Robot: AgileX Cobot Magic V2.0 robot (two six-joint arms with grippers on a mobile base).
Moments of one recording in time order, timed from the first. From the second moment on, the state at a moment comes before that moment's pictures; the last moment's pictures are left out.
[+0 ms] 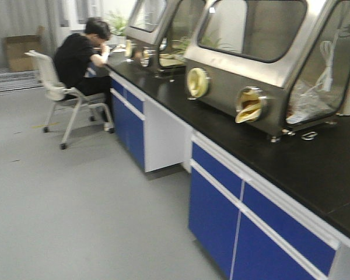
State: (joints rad) left arm -0.04 -0.02 0.03 0.07 0.43 0.17; right arm 0.12 0.68 -0.56 -0.84 0.07 0.94
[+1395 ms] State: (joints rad) left arm -0.04 -0.02 0.03 0.07 0.43 0.17; right arm 0.12 0.68 -0.56 -0.84 0.07 0.94
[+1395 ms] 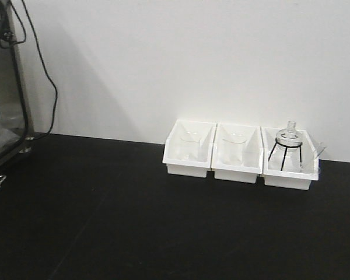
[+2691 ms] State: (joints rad) left arm -0.04 -0.02 0.03 0.07 0.43 0.17; right arm 0.12 0.68 -0.56 -0.84 0.07 0.94
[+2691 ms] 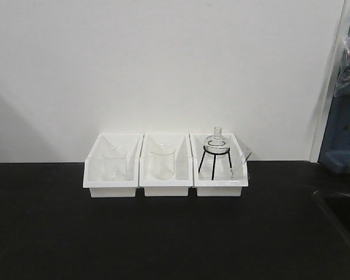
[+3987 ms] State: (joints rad) left arm -0.04 -0.02 0.03 0.07 0.43 0.17; right arm 0.12 2.01 -0.91 -1.06 -0.89 0.70
